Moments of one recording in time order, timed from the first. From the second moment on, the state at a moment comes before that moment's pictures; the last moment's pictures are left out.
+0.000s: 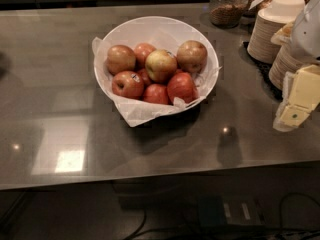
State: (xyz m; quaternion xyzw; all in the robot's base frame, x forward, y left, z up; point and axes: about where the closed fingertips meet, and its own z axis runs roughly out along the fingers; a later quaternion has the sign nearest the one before) arm 0.438 -0.217 0.976 -0.60 0.78 -0.03 0.16
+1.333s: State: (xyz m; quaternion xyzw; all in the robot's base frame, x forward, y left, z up) arm 0.476 -0.116 0.977 -0.66 0.70 0.09 0.25
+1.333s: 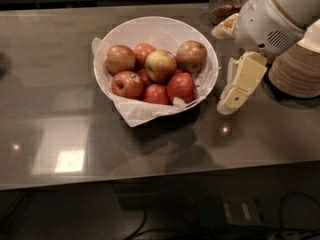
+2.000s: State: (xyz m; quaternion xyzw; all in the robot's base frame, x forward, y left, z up) arm 0.491 -0.102 0.983 -0.66 0.70 0.10 0.27
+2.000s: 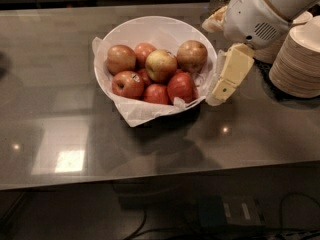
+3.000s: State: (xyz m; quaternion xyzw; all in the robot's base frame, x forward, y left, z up) arm 0.524 -0.060 0.975 -0.66 0.70 0.11 0.27
